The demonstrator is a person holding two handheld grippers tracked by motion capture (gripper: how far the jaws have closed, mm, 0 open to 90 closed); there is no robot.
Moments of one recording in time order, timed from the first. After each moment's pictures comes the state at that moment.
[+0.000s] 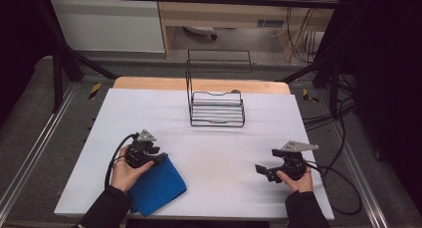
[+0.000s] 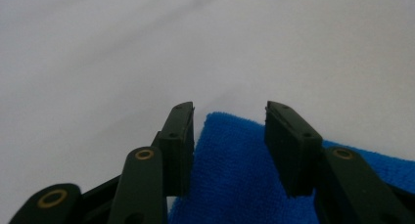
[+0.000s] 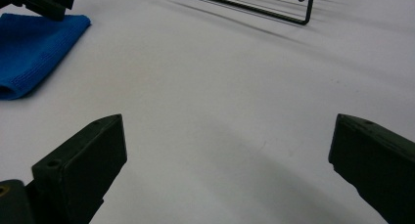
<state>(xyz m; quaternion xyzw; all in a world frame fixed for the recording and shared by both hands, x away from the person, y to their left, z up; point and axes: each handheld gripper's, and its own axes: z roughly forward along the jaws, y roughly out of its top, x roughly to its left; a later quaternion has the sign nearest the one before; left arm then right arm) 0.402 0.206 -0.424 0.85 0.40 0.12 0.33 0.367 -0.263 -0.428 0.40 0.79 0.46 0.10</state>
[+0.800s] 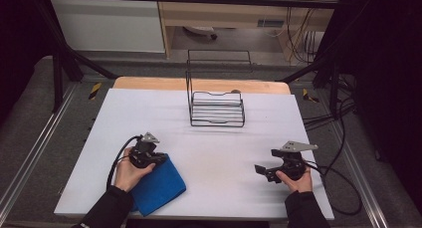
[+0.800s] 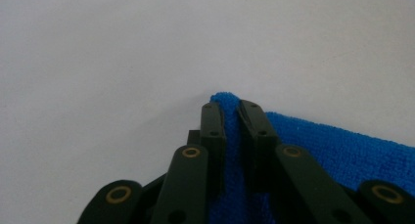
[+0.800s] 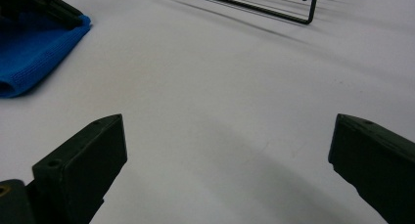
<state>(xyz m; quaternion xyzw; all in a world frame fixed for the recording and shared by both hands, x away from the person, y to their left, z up) 0.407 0.200 -0.437 0.86 0.39 0.09 0.32 0.367 -0.261 -0.429 0.40 0.79 0.46 0.10</state>
